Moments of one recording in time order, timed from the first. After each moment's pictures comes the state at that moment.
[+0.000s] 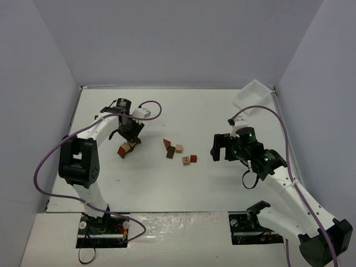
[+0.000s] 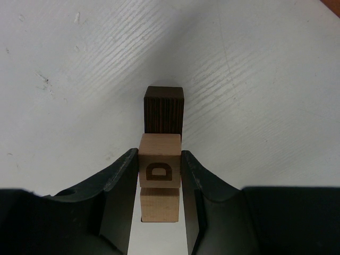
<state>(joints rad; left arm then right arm) -0.19 1.79 1.35 -0.75 0.20 0.45 0.47 0.93 0.81 -0.59 0.02 0.30</state>
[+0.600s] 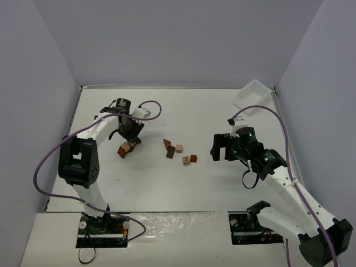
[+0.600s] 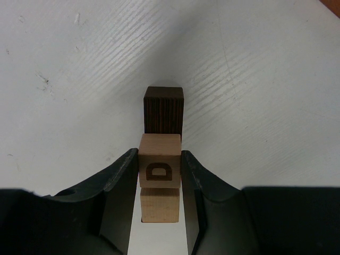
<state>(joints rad) -0.18 1.79 1.34 -0.74 0.21 0.46 0.47 0.93 0.81 -0.59 0.01 0.30</state>
